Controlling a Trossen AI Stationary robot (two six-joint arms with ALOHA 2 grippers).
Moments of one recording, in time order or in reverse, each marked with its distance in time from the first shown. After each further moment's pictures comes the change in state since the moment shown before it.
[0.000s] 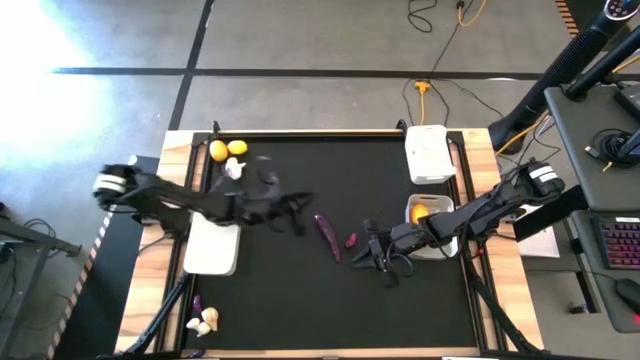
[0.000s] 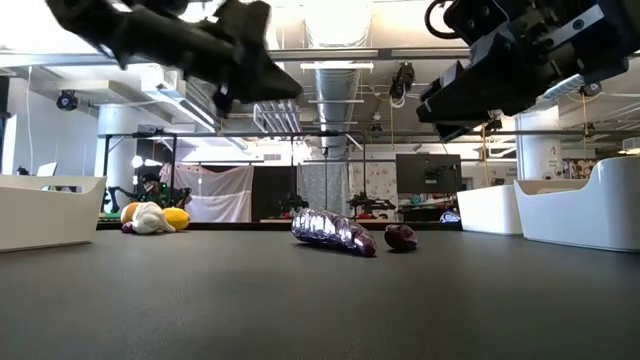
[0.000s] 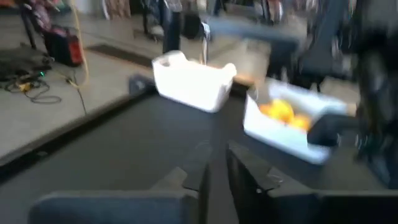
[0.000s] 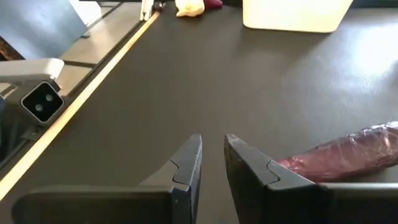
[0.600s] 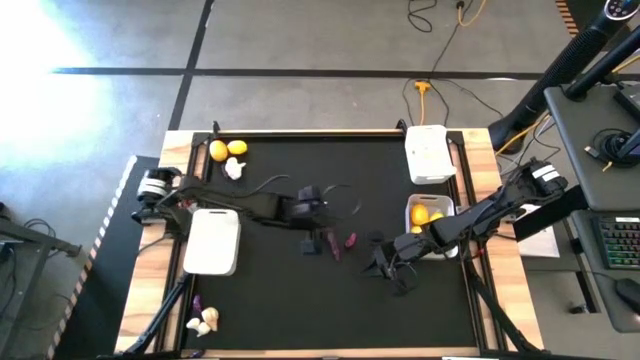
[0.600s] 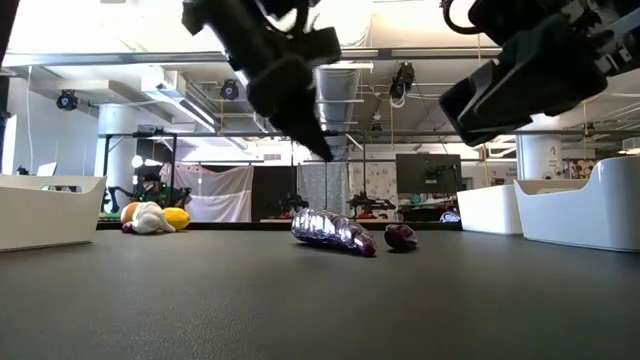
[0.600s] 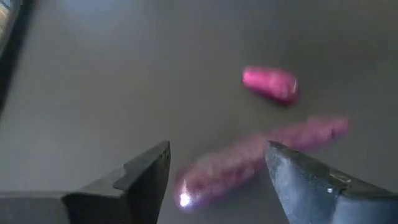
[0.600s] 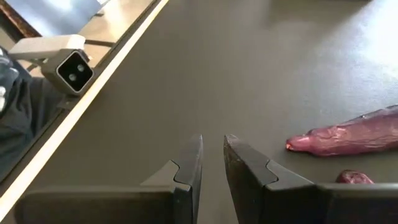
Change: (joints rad) left arm -0.008 0.350 0.585 -0.960 0.212 0.281; right arm 0.078 -0.027 0.000 -0.121 -0.002 0.055
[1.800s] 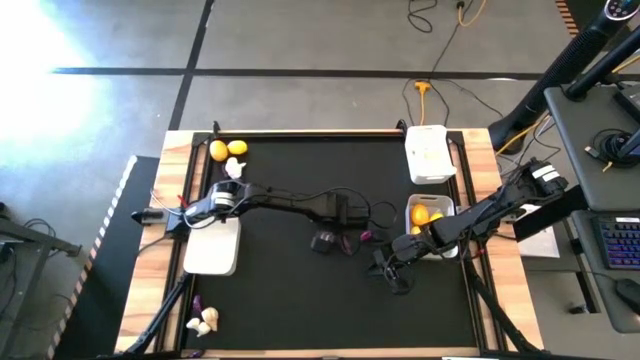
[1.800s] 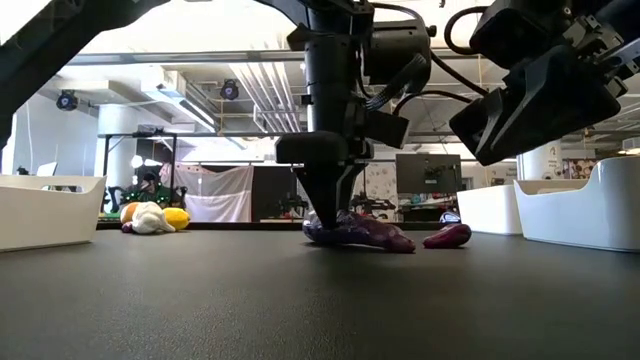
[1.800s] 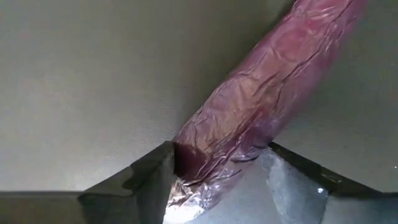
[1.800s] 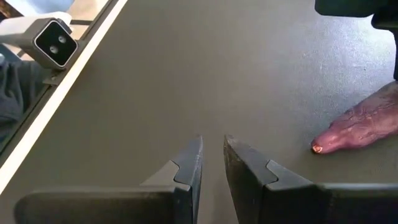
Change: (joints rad) left arm 0.043 0.577 0.728 -0.708 0.091 0.240; right arm 0.000 0.001 -0.001 -0.110 0.001 0.063
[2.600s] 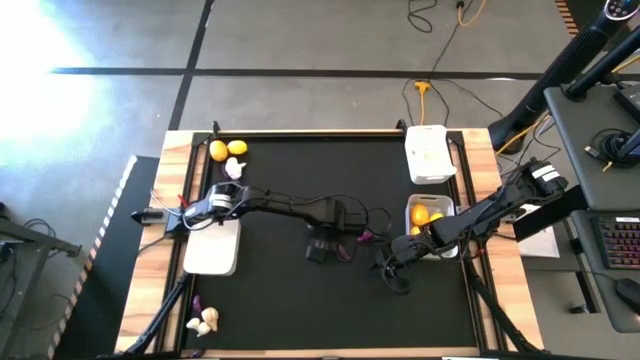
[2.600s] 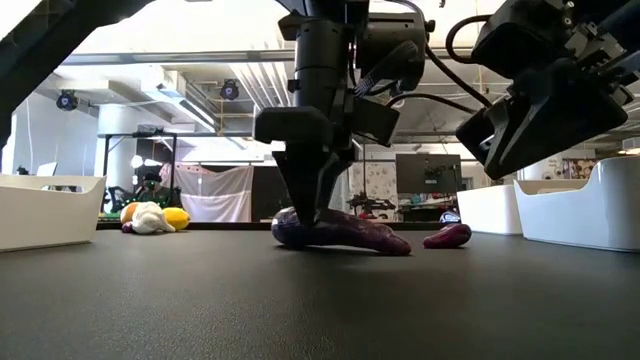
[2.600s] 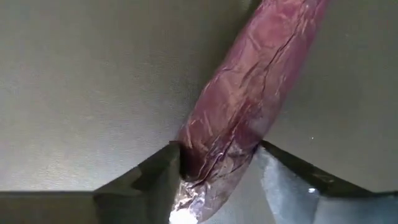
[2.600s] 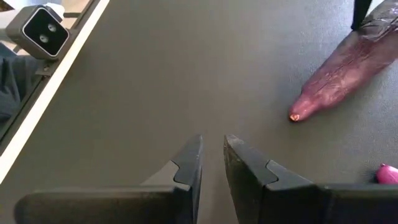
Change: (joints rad) left arm -0.029 -0.034 -0.006 -0.103 0.095 -0.109; right arm 0.000 0.000 -0.002 -0.045 0.000 0.032
